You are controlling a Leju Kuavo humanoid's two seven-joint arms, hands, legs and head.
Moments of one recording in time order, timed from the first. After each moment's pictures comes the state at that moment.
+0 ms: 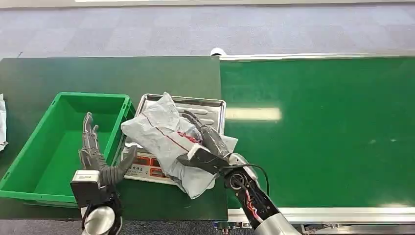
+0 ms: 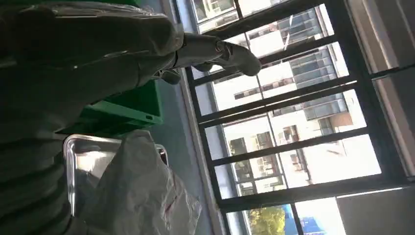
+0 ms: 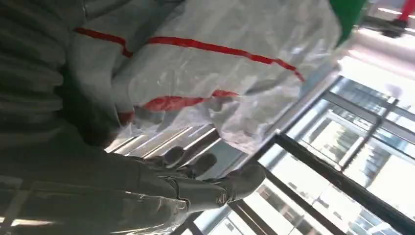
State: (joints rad) left arm -0.03 -0.10 -0.16 -1.53 -0.14 0.52 -0.60; right arm -0.47 0.26 0.47 -0.86 0.56 -0.14 -0.53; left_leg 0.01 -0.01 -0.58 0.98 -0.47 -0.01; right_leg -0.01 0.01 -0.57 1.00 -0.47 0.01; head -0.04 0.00
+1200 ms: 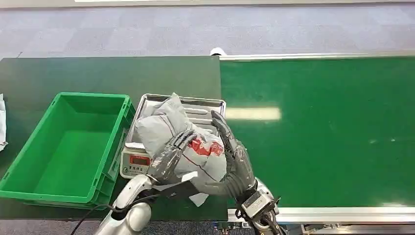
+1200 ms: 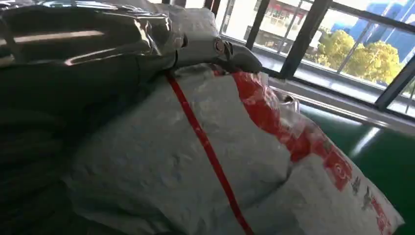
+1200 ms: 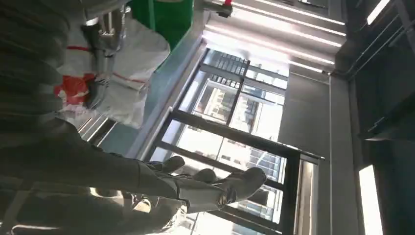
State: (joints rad) left arm -0.23 -0.06 -0.45 -1.29 -0.88 0.09 -0.17; right arm -0.15 0.16 0.52 -1.49 0.27 -0.09 -0.63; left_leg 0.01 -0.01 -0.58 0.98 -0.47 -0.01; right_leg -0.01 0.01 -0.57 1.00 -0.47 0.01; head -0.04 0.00
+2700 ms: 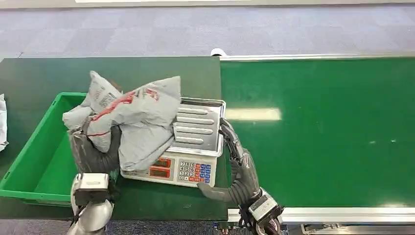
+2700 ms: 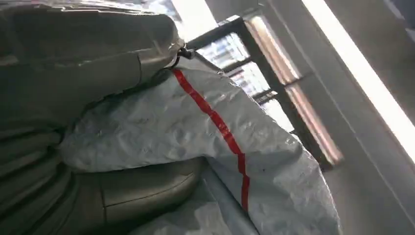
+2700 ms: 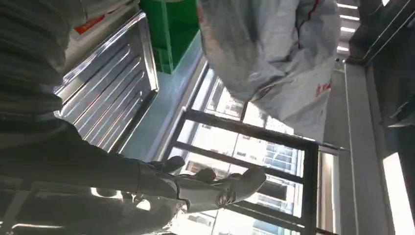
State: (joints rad) left arm -0.12 -0.02 -0.23 -1.70 -0.41 0.62 -0.49; right arm -0.07 0.15 0.49 -1.51 0.26 -0.13 -0.60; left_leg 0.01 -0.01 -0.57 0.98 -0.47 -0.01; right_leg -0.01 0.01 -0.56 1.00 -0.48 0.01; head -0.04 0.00
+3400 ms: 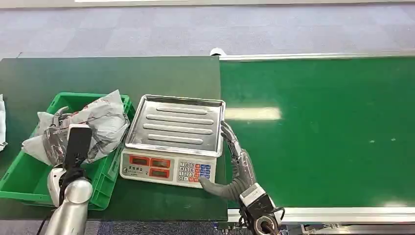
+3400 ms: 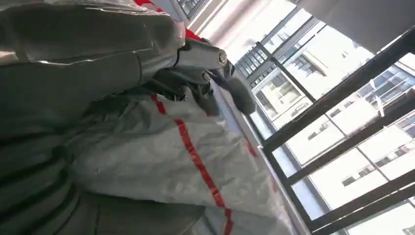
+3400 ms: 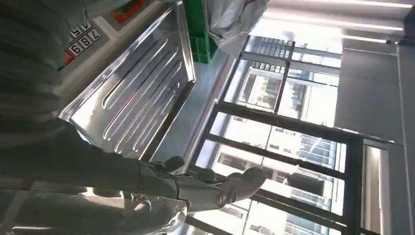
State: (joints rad) left arm -0.23 -0.03 0.17 -1.35 -0.62 0.60 -0.21; right arm -0.08 0.15 0.47 -1.43 0.30 -0.18 -0.55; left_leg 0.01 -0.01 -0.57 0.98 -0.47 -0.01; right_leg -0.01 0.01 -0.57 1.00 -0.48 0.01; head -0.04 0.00
